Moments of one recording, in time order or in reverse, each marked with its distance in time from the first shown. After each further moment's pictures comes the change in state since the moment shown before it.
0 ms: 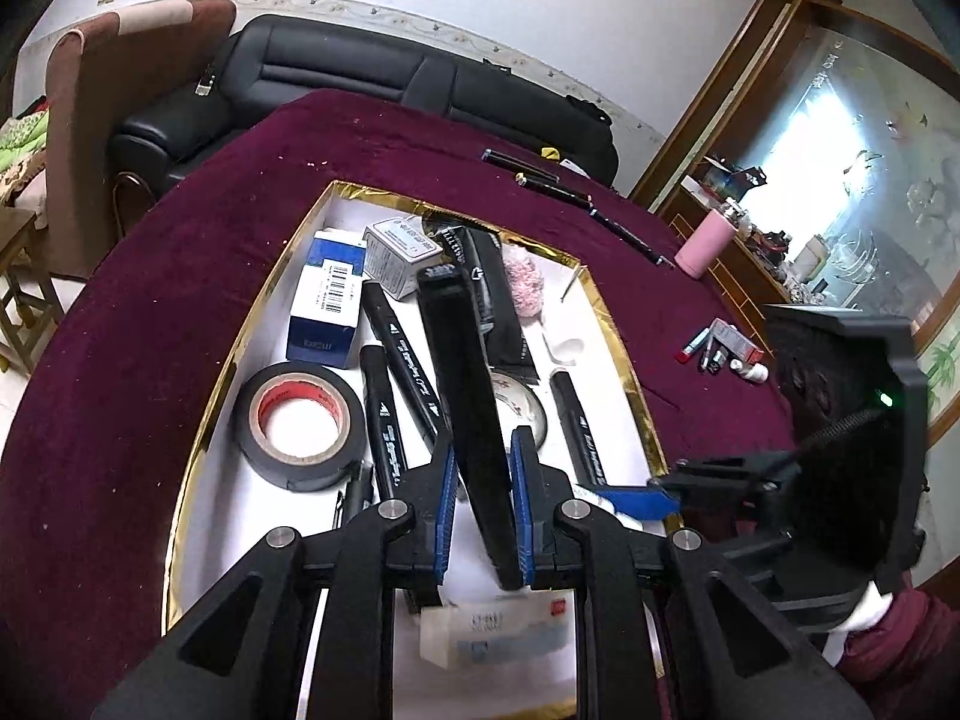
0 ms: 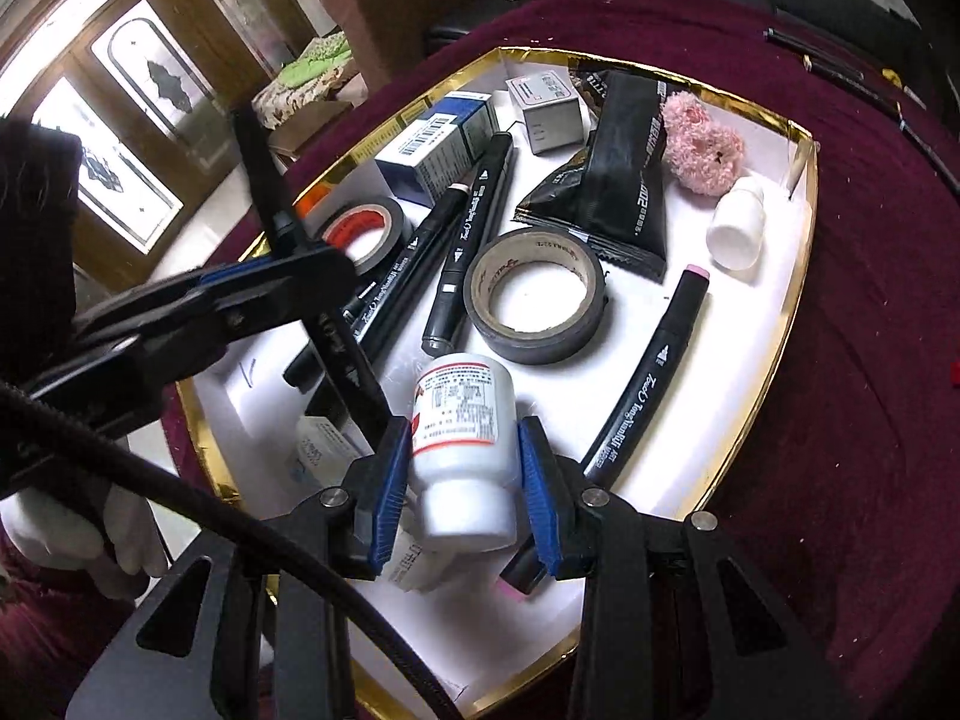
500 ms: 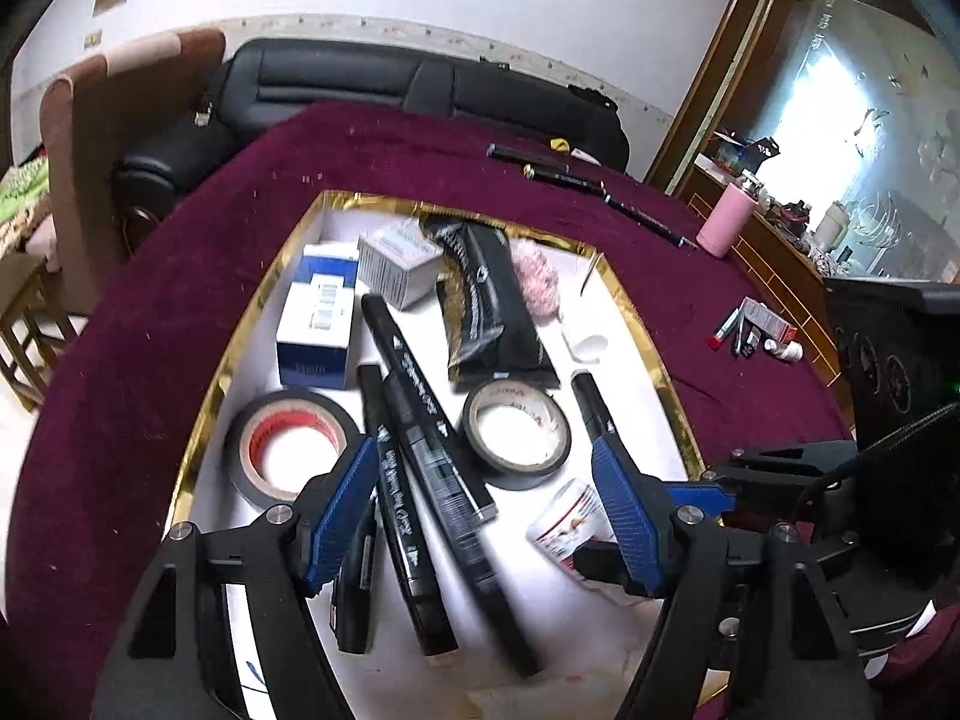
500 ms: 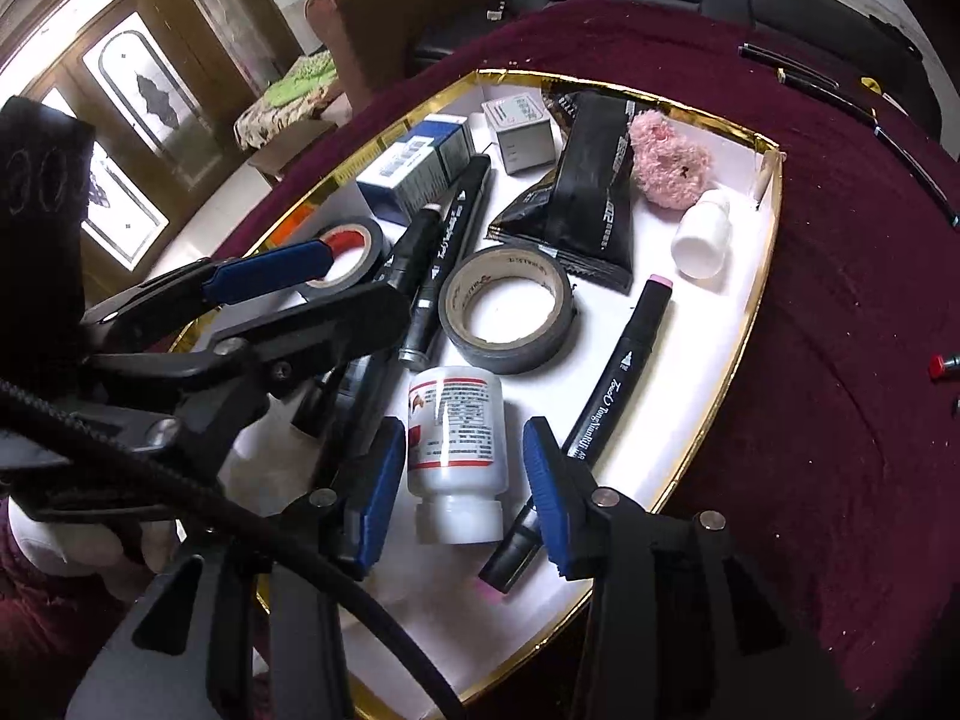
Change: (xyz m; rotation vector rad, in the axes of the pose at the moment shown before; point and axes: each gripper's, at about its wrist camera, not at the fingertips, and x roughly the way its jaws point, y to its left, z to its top) left arm 0.009 -0.016 0.001 0.092 -0.012 0.083; right arm -0.015 -0.007 -0.007 0.019 -0.056 -0.020
